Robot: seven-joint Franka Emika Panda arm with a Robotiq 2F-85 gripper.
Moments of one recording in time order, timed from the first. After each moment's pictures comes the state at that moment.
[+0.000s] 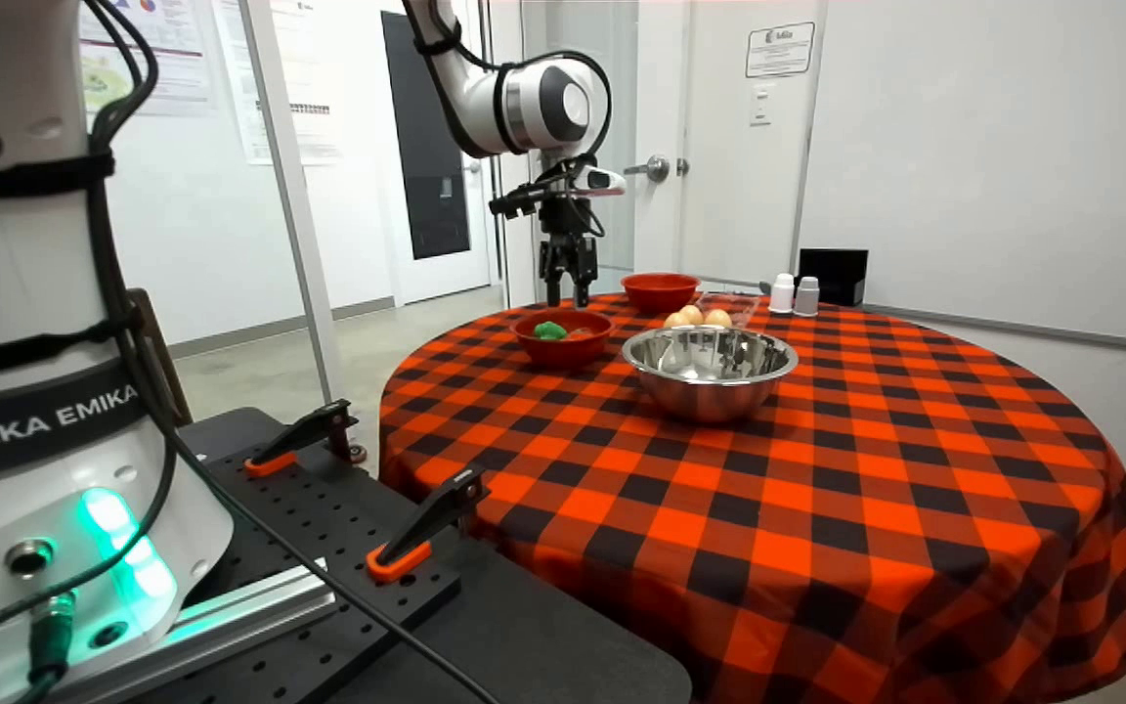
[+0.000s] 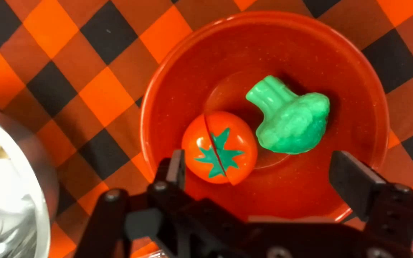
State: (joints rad) arm 0.19 0.60 -0.02 -1.87 -0.11 2.31 0.66
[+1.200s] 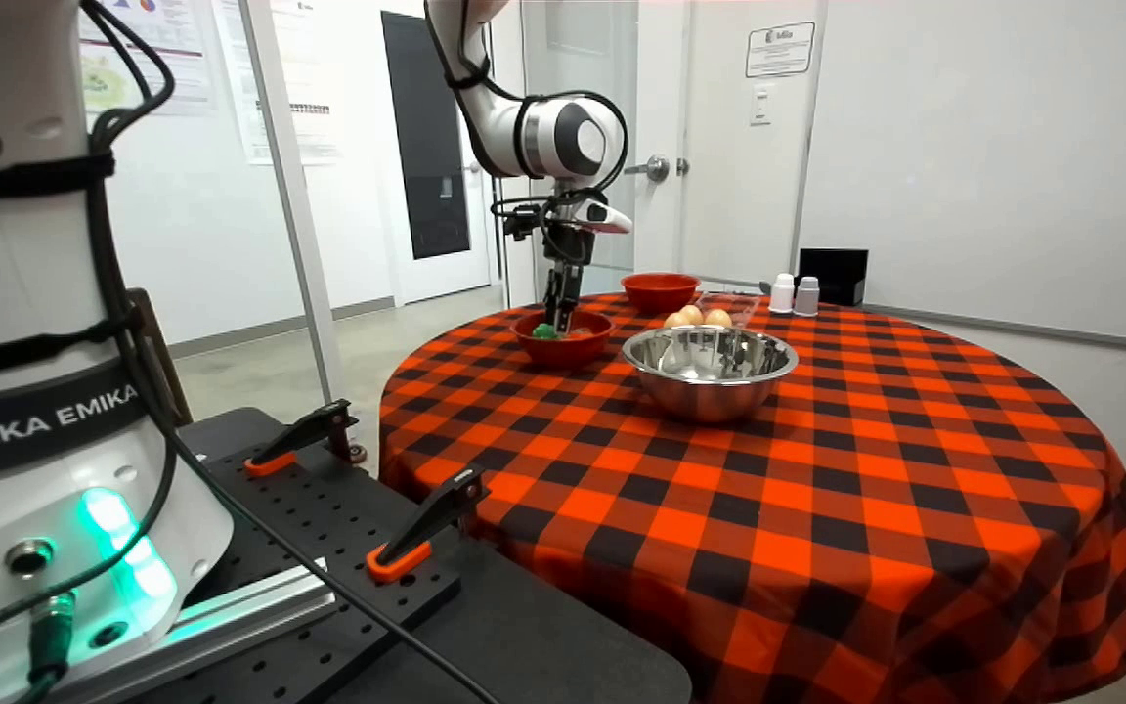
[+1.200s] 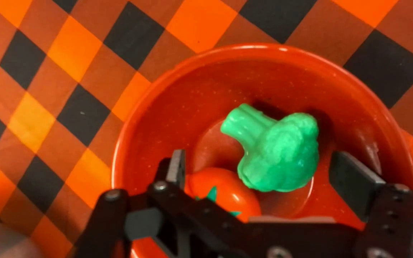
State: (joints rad) arm 0.19 0.76 -0.03 -1.67 0.04 2.10 0.83
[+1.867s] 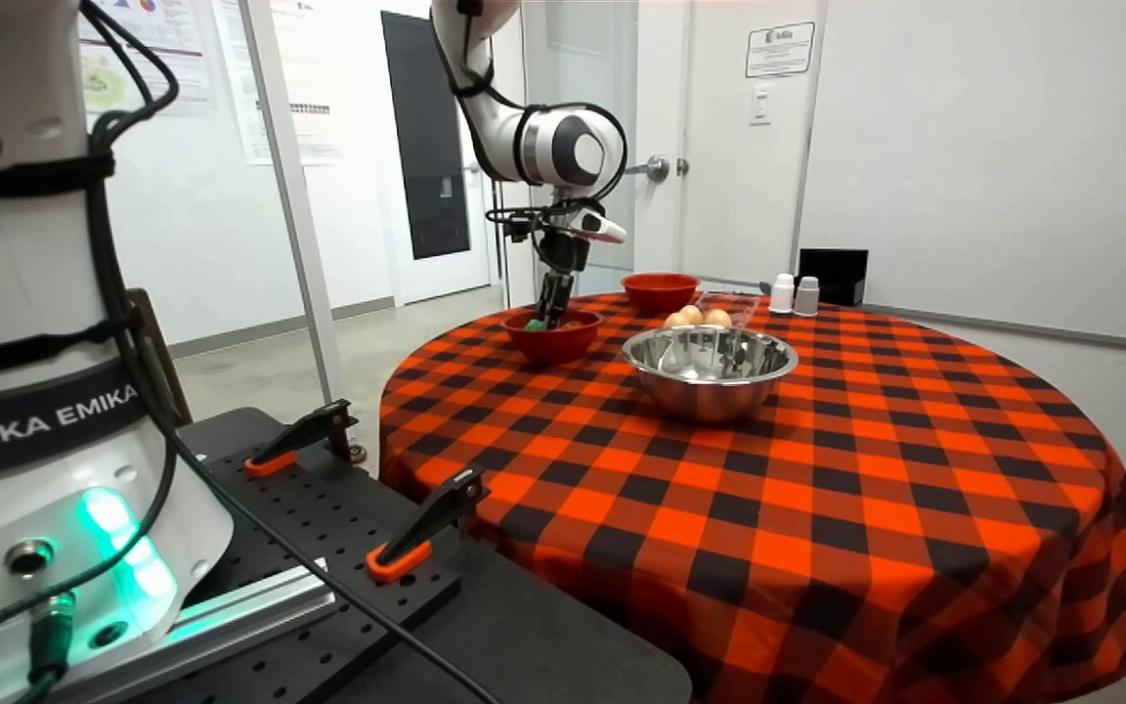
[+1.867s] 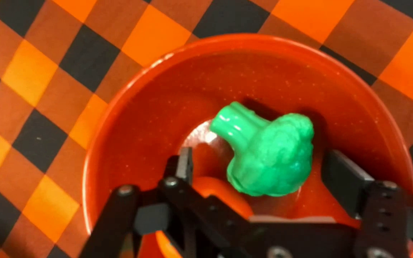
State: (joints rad) arm 0.19 0.81 -0.01 -1.62 0.12 2.10 0.83
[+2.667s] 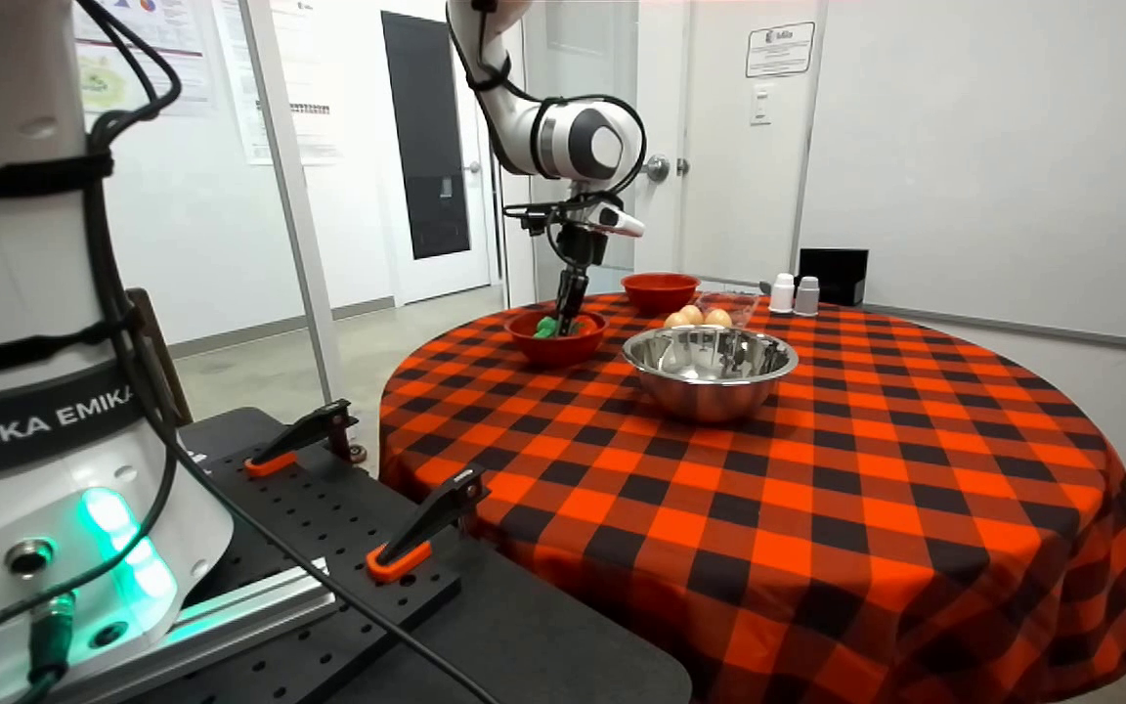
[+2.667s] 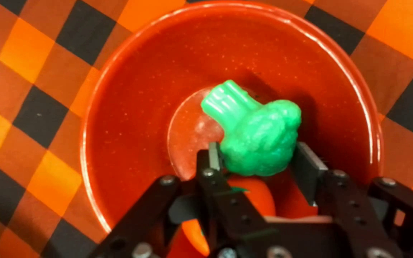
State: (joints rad) arm 0.14 0.82 -0.01 -1.58 0.14 2.10 0.83
